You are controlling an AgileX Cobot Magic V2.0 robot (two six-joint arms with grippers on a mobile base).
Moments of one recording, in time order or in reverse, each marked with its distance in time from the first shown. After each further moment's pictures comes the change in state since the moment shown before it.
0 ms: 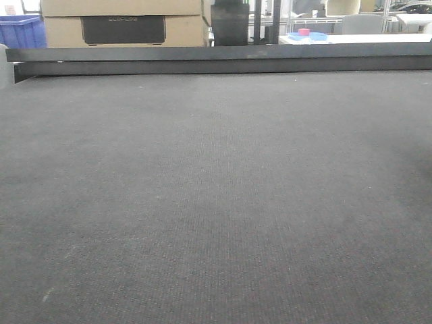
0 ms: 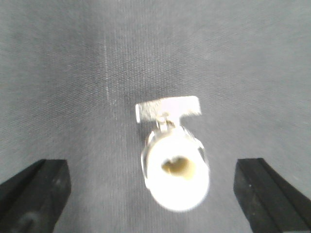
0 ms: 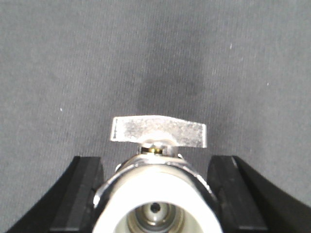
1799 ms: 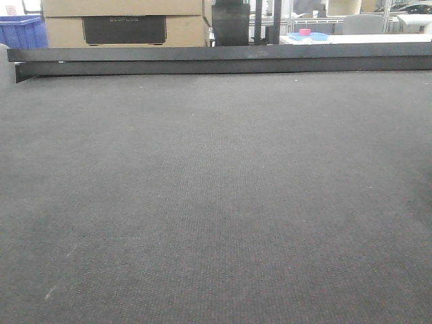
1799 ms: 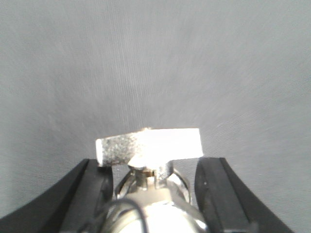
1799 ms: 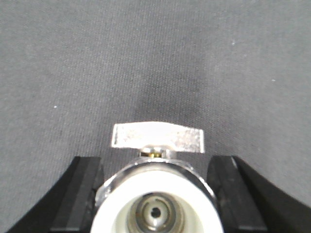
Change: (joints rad) left arm -0.187 -0.515 0.419 -0.027 -0.350 -0.024; right arm 0.000 -0.129 0.197 0.004 -0.196 -0.004
